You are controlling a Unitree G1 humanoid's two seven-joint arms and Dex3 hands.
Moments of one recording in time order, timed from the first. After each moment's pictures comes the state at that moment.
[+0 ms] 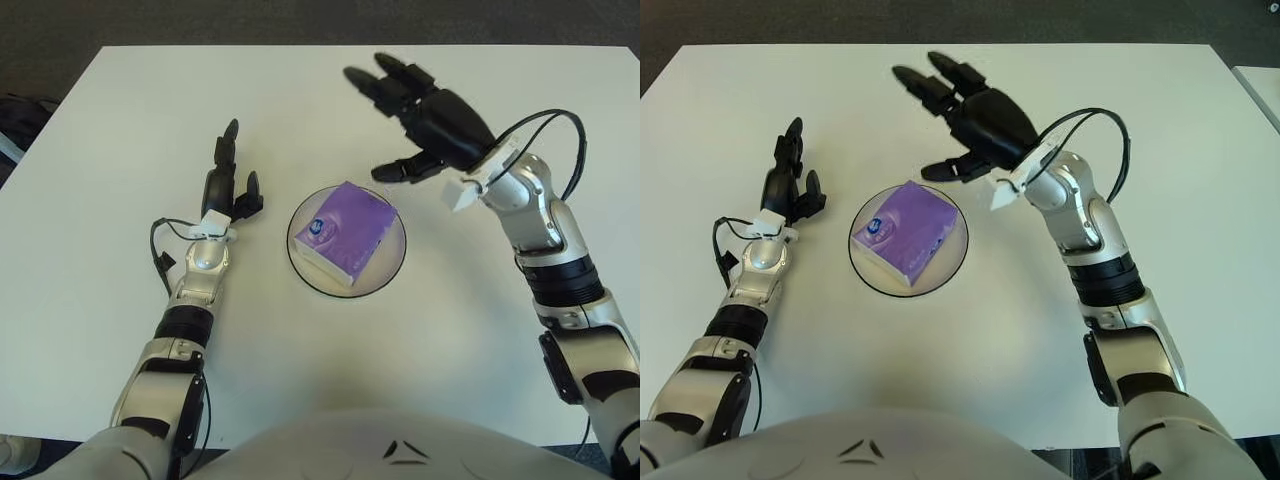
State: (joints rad) left arm -0.31 0.21 0.00 0.59 0.09 -0.64 0.14; right arm -0.59 -0.42 0.15 -0.04 -0.57 -0.38 0.18
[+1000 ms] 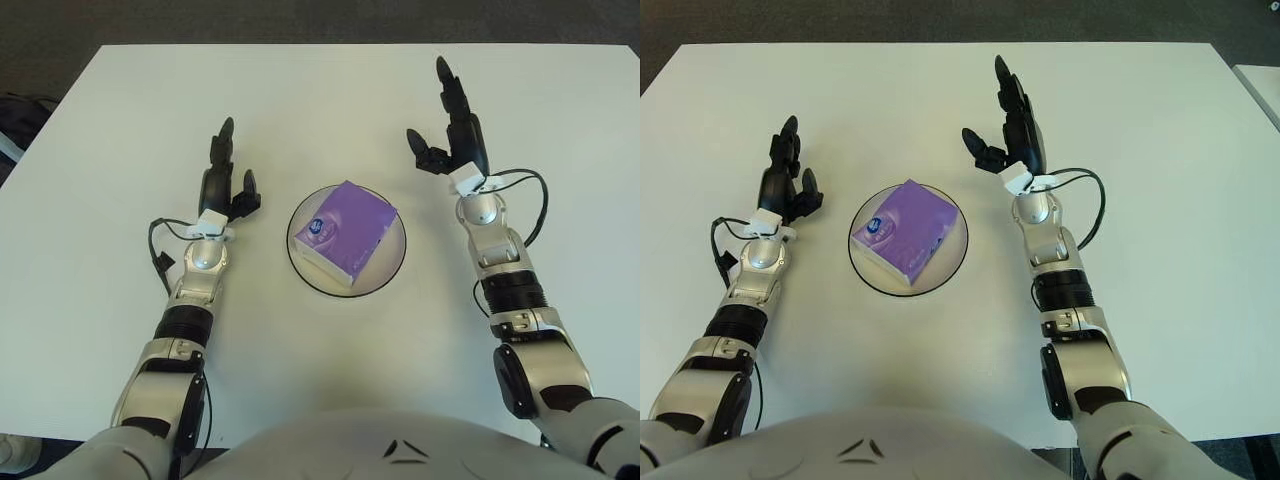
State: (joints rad) left arm -0.31 0.21 0.02 0.57 0.08 -0.64 0.14; right arm -0.49 -0.17 0.03 0.35 -0.37 -0.38 -0.21
